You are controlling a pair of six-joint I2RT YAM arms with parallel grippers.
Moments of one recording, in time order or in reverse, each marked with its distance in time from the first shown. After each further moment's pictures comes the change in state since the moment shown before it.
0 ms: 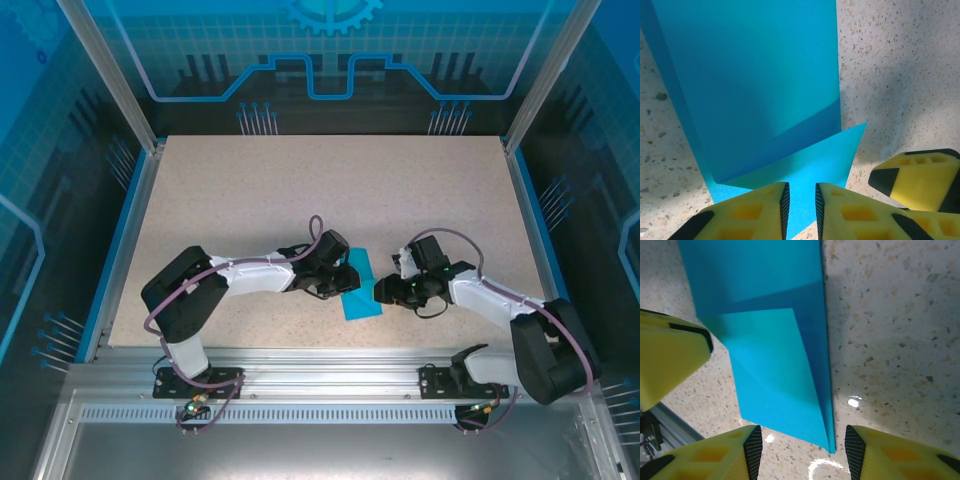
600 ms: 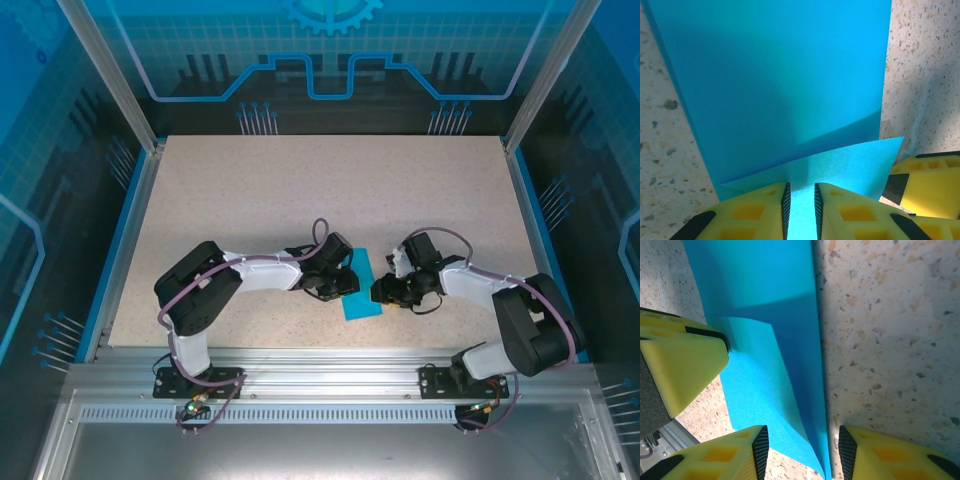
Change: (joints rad) left arm 0.000 0.079 0.031 -0.027 -0.001 0.000; right arm -0.002 0.141 0.037 0.041 -0.045 -0.036
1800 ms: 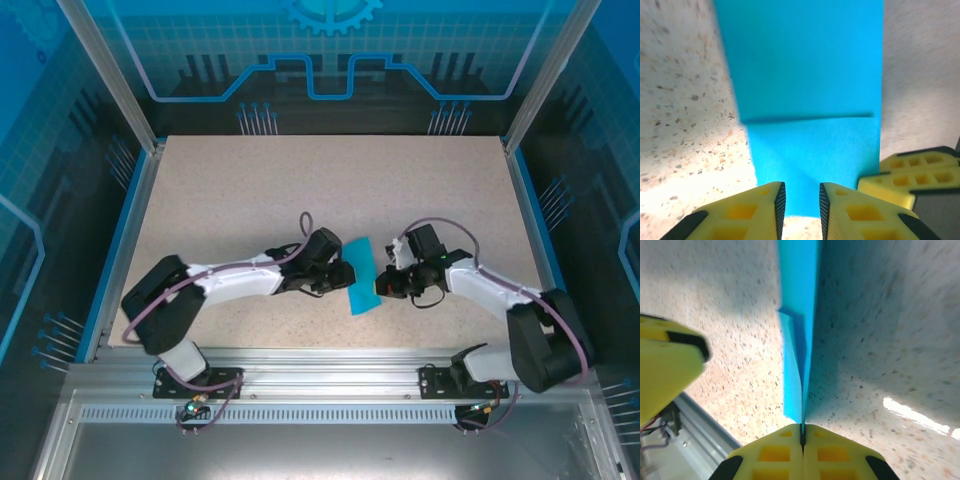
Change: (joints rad) left arm 0.004 -0.238 -0.082 -0.005 -0.090 0.000; right arm -0.003 -0.123 0.091 -0.124 0.005 -0.043
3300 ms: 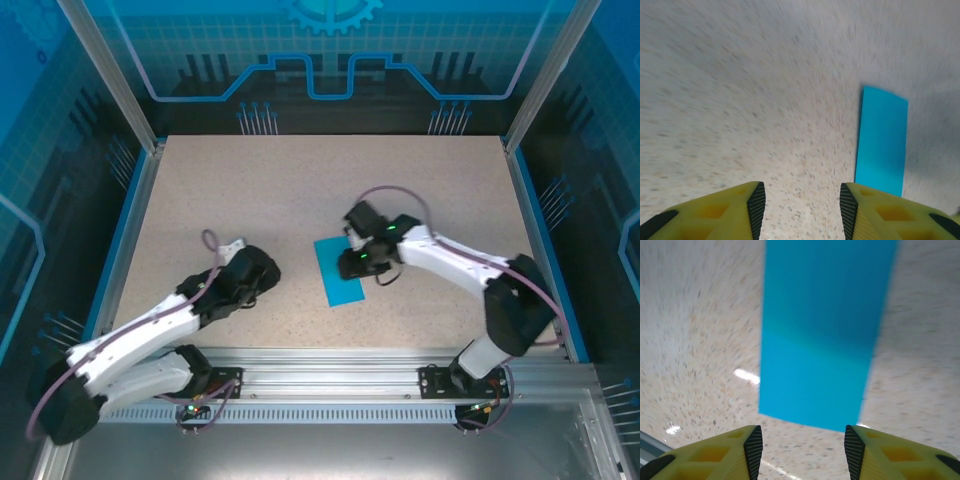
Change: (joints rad) left arm 0.121 -0.590 -0.287 -0.348 -0.422 -0.077; right arm 0.278 0.249 0.433 -0.249 0.389 0.034
